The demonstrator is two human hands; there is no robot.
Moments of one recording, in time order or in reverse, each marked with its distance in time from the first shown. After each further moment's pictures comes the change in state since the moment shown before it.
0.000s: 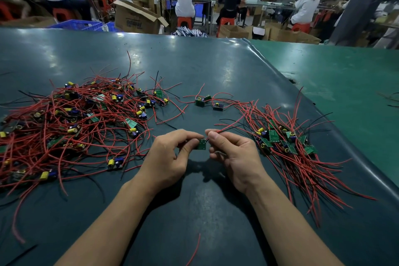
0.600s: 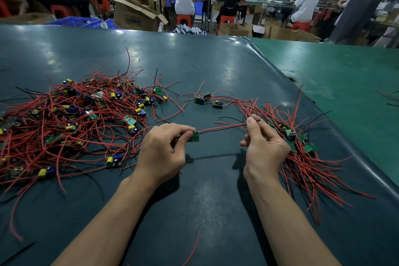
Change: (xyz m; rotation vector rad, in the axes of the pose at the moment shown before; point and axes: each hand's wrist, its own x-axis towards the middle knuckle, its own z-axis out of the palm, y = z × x) left_hand 0.001 -0.003 0.000 0.166 0.162 0.008; right_hand 0.016 -0.003 -0.022 -0.008 0.668 -0.421
